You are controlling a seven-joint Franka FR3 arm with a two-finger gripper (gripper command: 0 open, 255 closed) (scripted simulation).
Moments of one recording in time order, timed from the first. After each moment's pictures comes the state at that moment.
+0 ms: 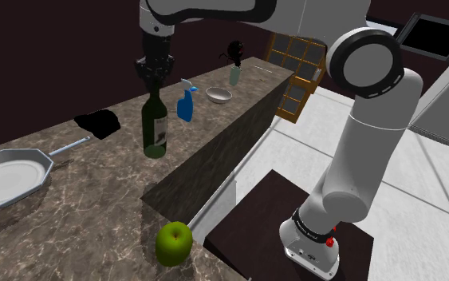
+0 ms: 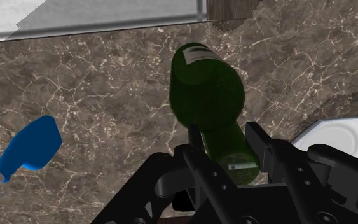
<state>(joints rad) 0.11 0.22 0.22 -1.50 -0.06 1.79 0.22</state>
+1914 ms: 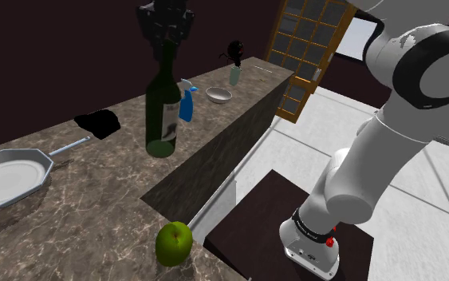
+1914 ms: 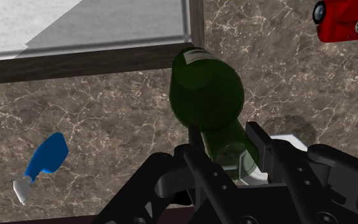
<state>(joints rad) 0.20 -0.03 0.29 -1.42 -0.02 1.47 0.38</state>
